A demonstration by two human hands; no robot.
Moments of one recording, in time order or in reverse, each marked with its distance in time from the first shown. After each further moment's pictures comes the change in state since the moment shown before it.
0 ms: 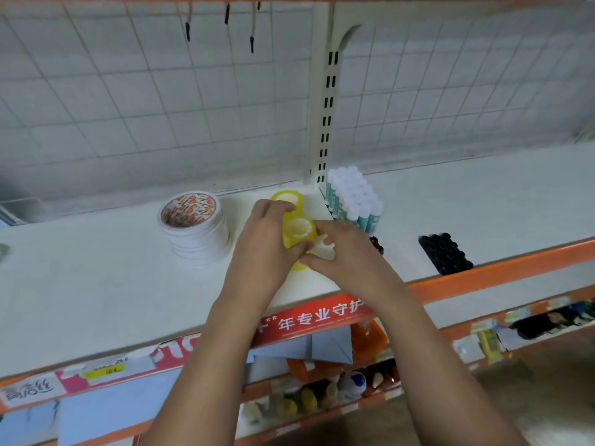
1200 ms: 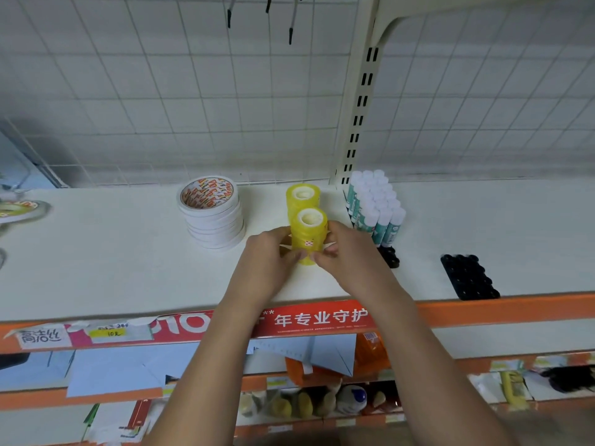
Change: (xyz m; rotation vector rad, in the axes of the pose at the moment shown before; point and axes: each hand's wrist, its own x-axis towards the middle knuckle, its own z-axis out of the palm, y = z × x) left_hand -0.014 -0.027 0.021 -0.047 -0.074 -0.221; right_hand 0.020 0.017 0.015 0.050 -0.083 0.025
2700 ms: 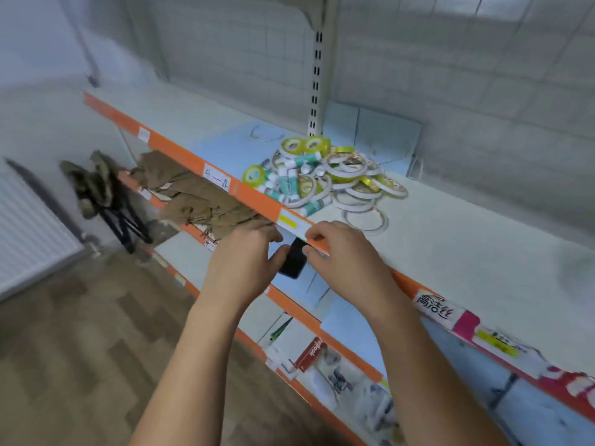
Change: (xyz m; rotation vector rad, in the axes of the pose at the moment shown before) left_hand -0.287 -0.253 -0.366 0.601 0.513 -0.508; right_hand -0.055 -0.399 0.328 -0.050 -0.416 -0.636
